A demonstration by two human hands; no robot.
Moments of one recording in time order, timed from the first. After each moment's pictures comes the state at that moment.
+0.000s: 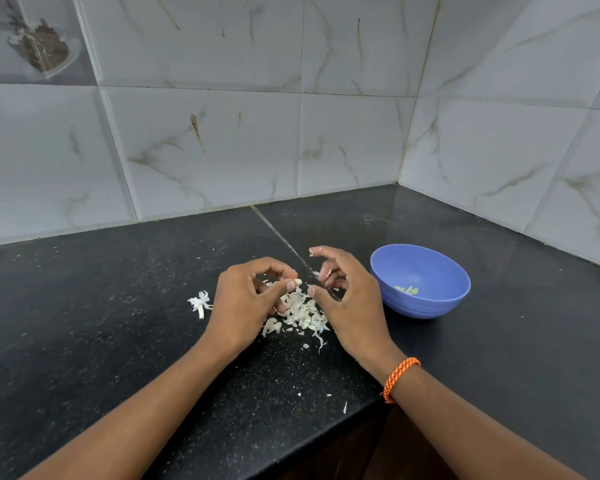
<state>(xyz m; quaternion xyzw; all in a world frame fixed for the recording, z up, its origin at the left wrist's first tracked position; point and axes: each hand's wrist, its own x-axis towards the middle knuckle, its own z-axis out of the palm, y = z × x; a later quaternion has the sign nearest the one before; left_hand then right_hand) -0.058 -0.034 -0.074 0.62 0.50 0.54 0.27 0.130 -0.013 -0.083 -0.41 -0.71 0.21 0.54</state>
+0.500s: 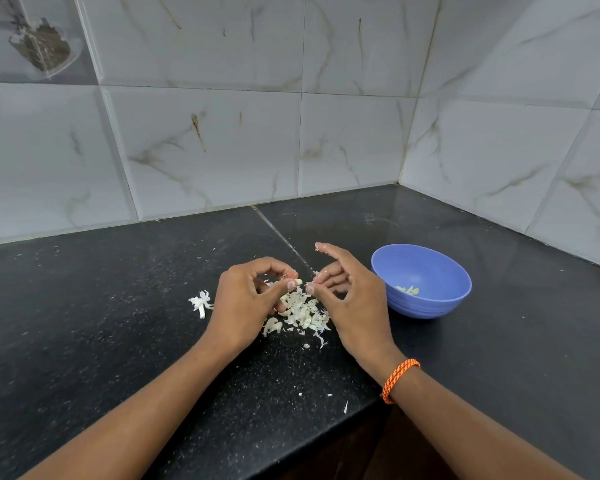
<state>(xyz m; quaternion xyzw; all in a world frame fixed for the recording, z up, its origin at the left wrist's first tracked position) -0.059 -0.035 -0.074 0.62 0.50 0.54 0.27 0.129 -0.017 -0.079 -0.42 -0.70 0.20 0.54</state>
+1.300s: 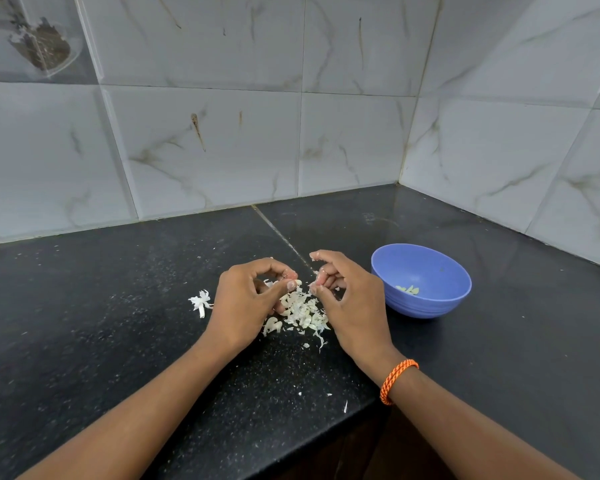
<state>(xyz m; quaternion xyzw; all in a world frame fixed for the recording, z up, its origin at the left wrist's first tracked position) -0.059 -0.036 -0.072 0.63 0.51 0.53 0.25 0.129 -0.015 -0.083 -0.43 -0.73 0.14 0.52</state>
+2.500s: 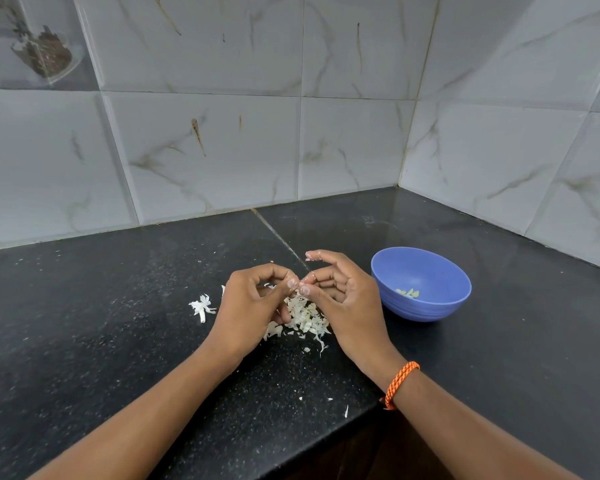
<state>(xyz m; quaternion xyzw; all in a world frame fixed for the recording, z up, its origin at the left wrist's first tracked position) -0.055 -0.037 -0.076 0.60 0.45 0.56 0.35 0.123 -0.024 -0.075 -0.33 -0.66 0.36 0.57</state>
